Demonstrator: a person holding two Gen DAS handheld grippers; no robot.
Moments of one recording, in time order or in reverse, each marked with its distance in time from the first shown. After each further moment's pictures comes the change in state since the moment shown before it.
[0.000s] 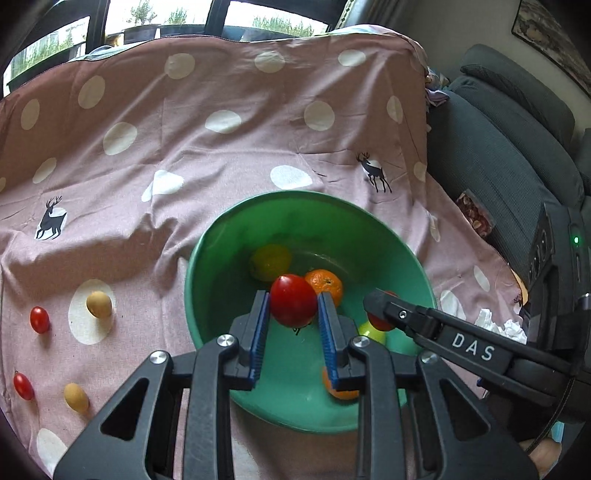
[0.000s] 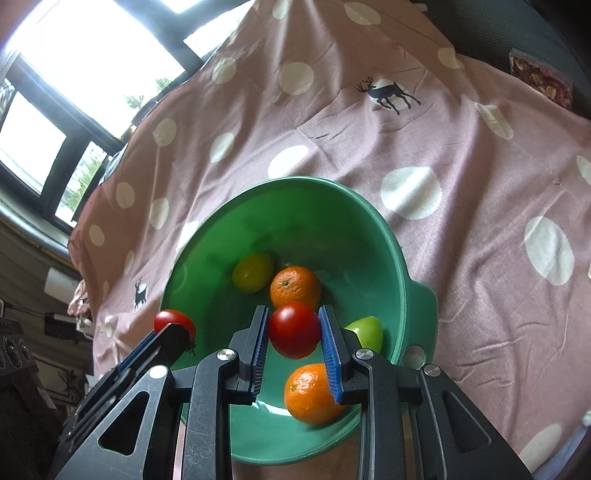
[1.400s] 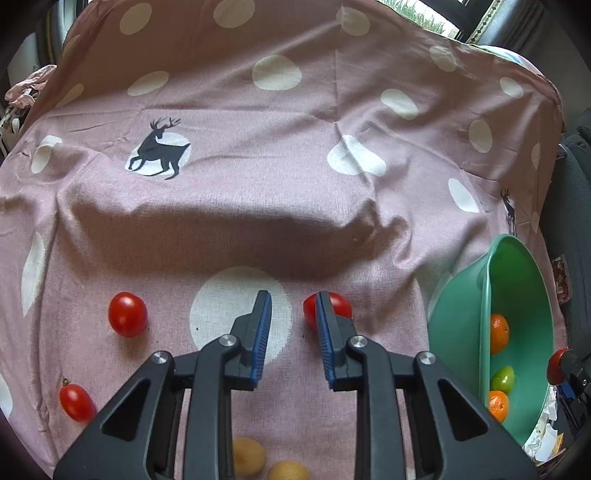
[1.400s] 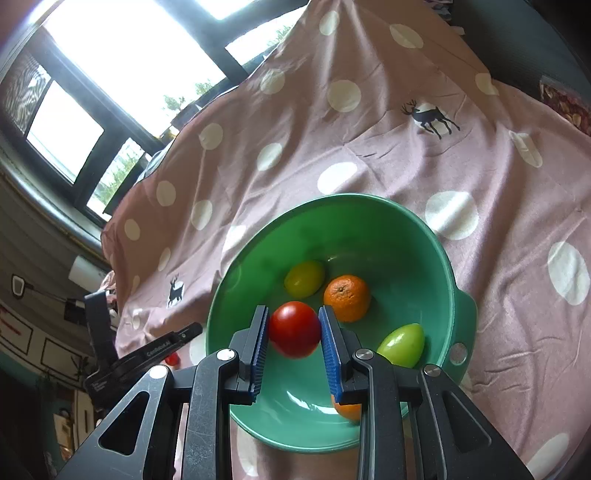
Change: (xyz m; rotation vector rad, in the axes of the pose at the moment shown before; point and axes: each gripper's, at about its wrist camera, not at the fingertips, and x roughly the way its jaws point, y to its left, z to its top) left arm 0.029 0.159 0.007 -0.308 0.121 0.226; right arm -0.016 0.024 -0.004 -0.075 -0.054 0.109
